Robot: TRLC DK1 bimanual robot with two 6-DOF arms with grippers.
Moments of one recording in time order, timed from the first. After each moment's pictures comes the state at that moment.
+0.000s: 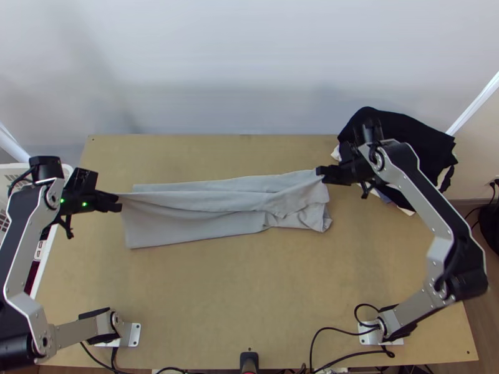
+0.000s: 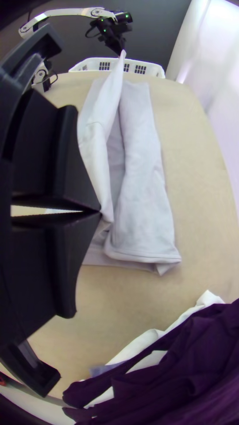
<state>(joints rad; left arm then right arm) 0.28 1.34 1.15 -0.81 0.35 0.45 0.21 1.71 1.52 -0.90 -0.30 0.22</state>
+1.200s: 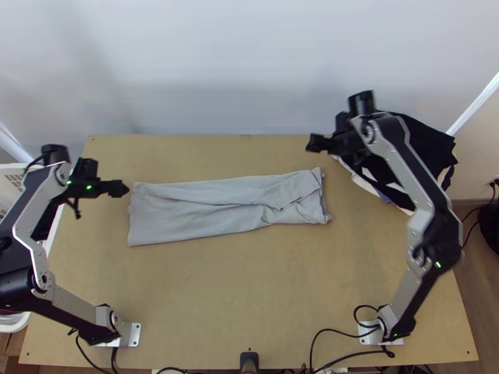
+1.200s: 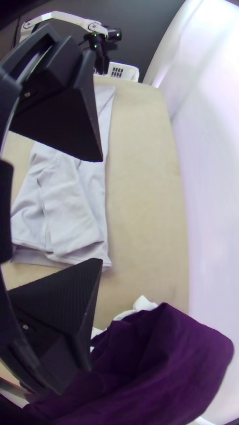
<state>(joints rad) 0.36 1.68 1.29 -0.74 0.41 0.32 0.21 1.89 1.88 -0.90 -0.28 0.26</state>
